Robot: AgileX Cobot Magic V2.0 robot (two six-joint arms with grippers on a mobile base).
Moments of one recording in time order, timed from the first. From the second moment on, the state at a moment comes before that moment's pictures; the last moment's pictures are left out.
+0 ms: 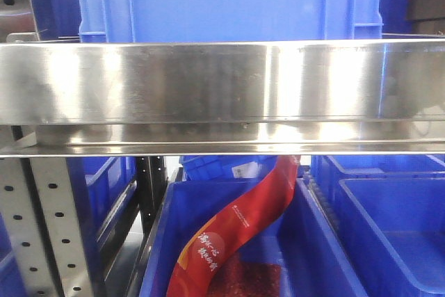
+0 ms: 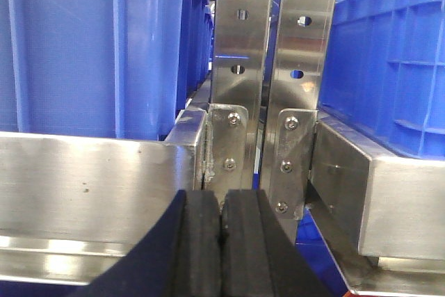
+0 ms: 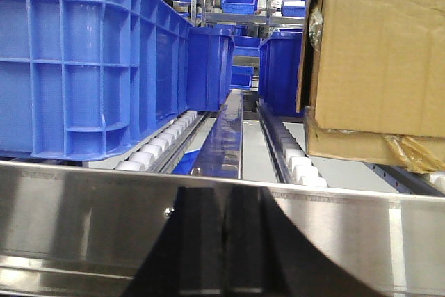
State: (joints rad) left arm 0.03 0.01 0.00 0.06 0.05 -0.08; right arm 0.11 0.00 0.00 0.03 0.01 -0.03
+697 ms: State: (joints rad) left arm 0.03 0.01 0.00 0.06 0.05 -0.08; right arm 0.11 0.00 0.00 0.03 0.01 -0.03
